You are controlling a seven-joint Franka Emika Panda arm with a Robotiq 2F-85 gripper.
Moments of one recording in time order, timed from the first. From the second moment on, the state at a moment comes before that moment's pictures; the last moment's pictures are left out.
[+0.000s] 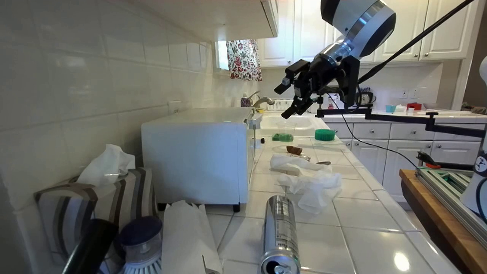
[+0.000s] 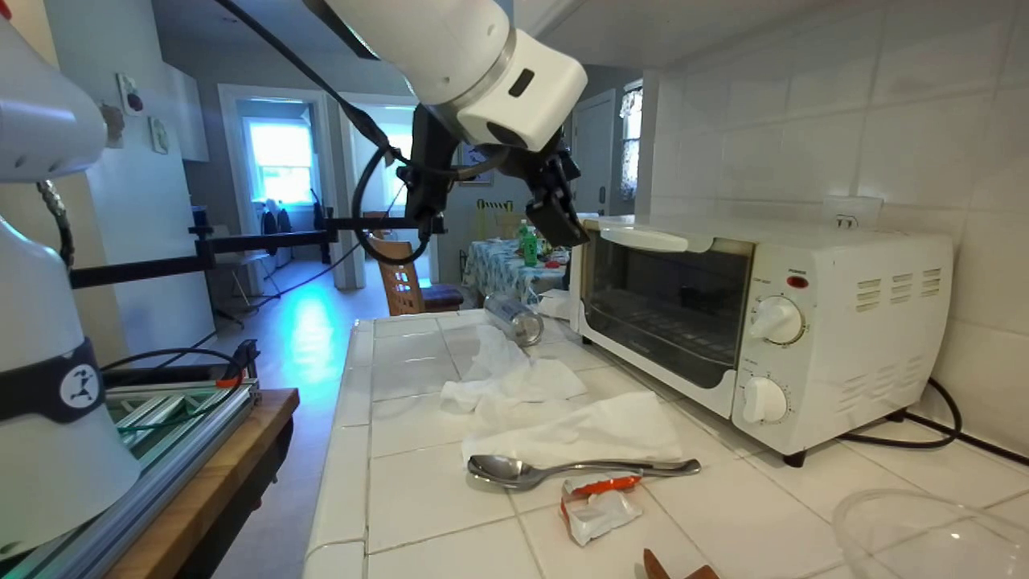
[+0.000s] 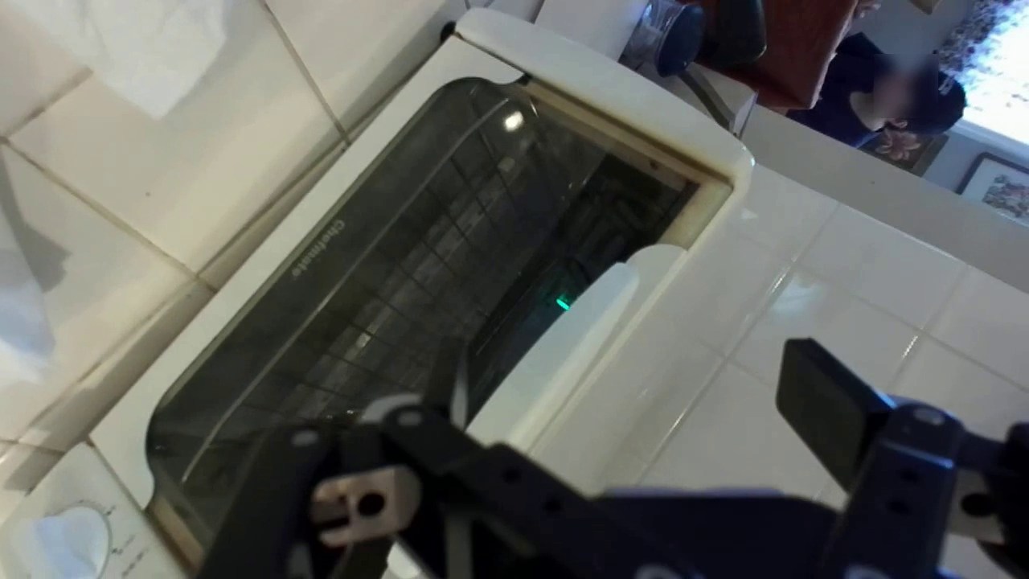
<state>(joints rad) -0.03 -0.26 0.01 -2.63 1.66 2.52 -1.06</state>
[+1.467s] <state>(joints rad) -0.18 -0.71 0.31 -2.74 0.35 2.27 0.06</state>
